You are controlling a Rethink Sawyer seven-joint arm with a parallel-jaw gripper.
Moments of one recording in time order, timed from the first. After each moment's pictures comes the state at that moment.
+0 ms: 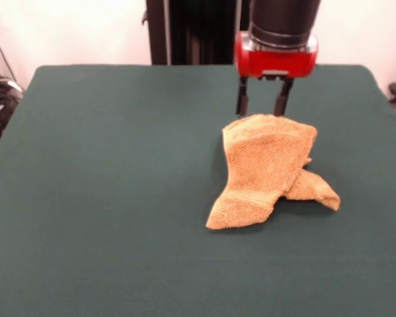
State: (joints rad) arm -0.02 -0.58 -0.10 1.56 0.04 0.59 1.57
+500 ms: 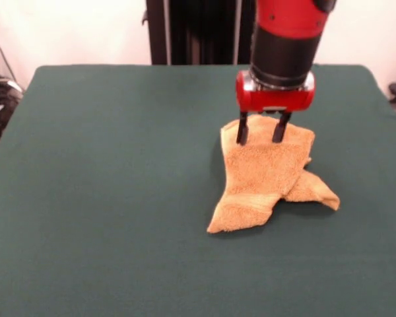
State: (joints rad) arm -0.02 -0.46 -0.09 1.47 0.01 0.59 1.57
